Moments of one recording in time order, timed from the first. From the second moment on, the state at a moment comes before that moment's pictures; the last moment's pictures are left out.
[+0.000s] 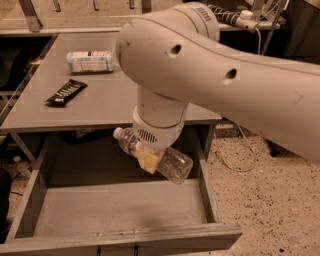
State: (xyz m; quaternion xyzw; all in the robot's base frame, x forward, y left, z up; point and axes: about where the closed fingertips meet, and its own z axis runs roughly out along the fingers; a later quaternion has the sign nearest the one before) arm 0.428 0.005 0.848 -0.51 0.86 0.01 0.08
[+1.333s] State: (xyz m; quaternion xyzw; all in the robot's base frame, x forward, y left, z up) arm 0.424 0.051 0.732 -0.47 0.88 0.07 0.06
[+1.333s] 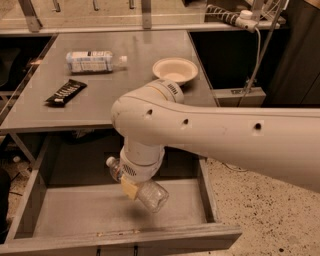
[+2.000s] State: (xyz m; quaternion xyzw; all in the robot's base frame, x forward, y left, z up) arm 0.430 0.090 0.682 -0.46 0.88 0.09 0.05
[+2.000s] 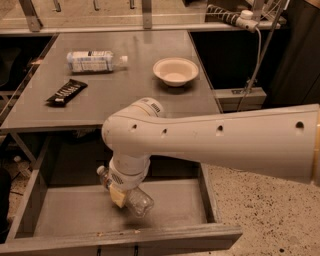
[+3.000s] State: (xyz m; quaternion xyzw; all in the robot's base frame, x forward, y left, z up) arm 0.426 0.130 0.643 -0.48 0.87 0.13 0.04
